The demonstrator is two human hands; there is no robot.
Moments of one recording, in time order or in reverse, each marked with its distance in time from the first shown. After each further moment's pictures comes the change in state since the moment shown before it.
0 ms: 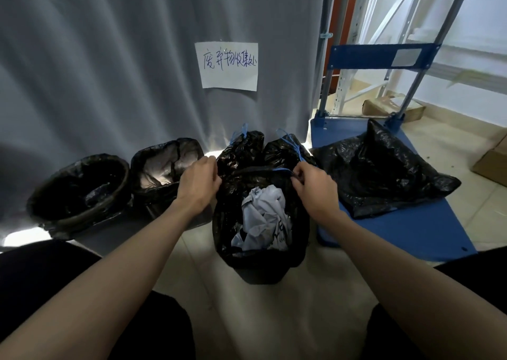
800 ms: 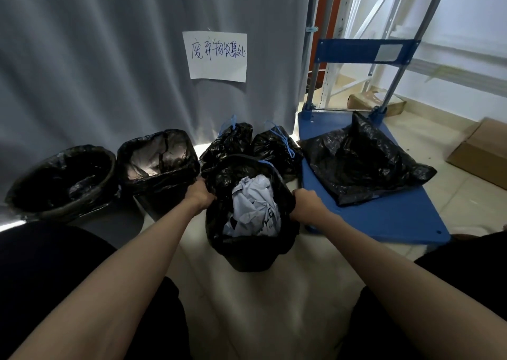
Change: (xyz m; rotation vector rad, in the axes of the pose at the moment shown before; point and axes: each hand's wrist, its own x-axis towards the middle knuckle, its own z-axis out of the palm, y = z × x) left_hand -0.021 0.000 0.052 -0.435 -0.471 -0.523; right_hand -0.039 0.007 0.001 -0.101 -0.654 0.285
